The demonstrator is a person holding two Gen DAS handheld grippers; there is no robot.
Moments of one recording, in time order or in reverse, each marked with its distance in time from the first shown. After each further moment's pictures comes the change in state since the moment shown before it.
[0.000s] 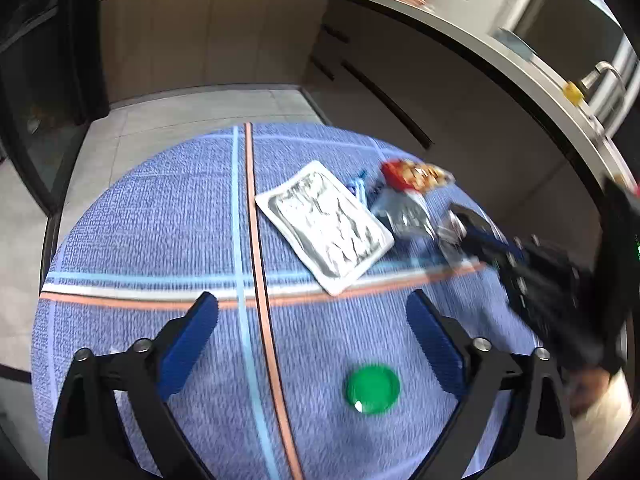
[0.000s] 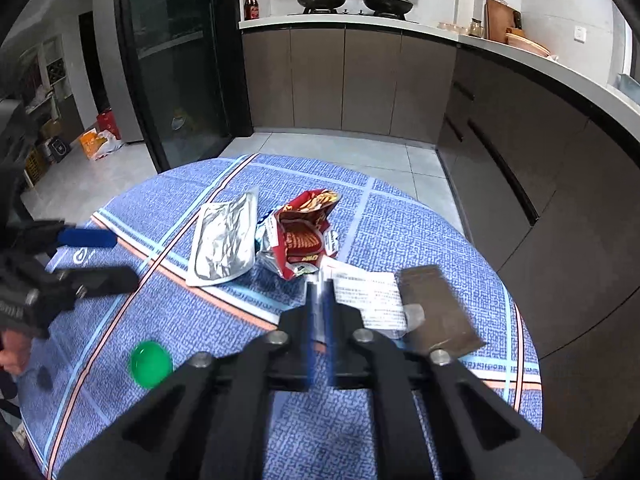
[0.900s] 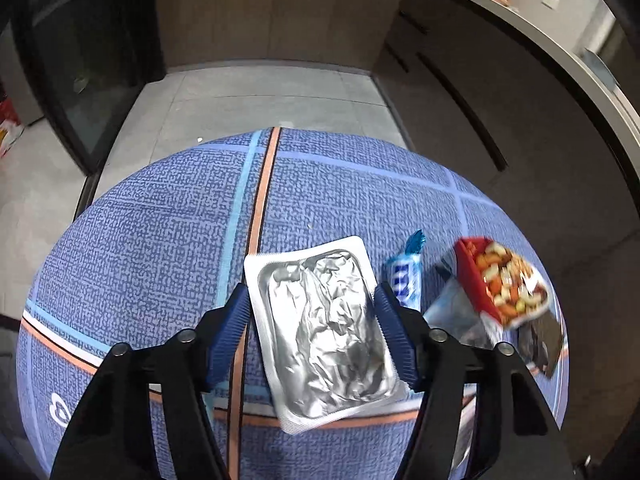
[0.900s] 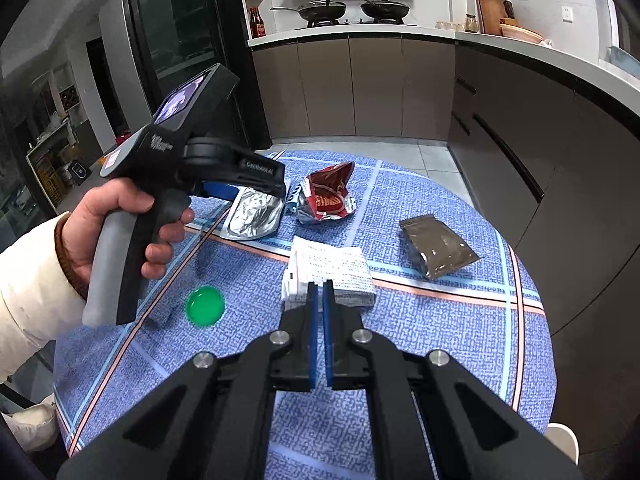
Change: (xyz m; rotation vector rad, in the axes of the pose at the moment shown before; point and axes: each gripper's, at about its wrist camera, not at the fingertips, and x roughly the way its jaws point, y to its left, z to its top) left arm 0.080 -0.010 0.071 -0.155 0.085 0.203; right arm -0.056 0.003 -0.048 0.075 -0.044 0.090
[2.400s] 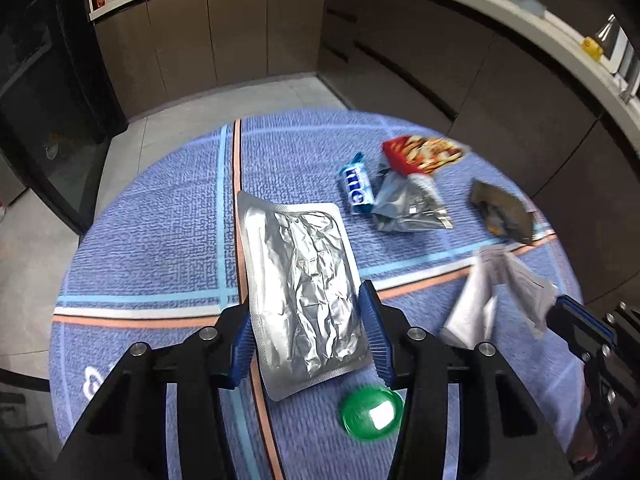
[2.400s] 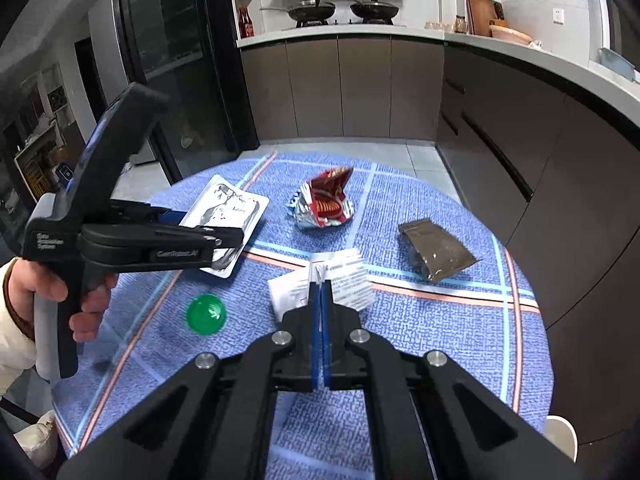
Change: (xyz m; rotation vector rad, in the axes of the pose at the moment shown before) left arm -0.066 -0.012 -0.083 0.264 -0.059 -0.050; right arm -0.001 0.010 0.008 0.009 -0.012 -0.061
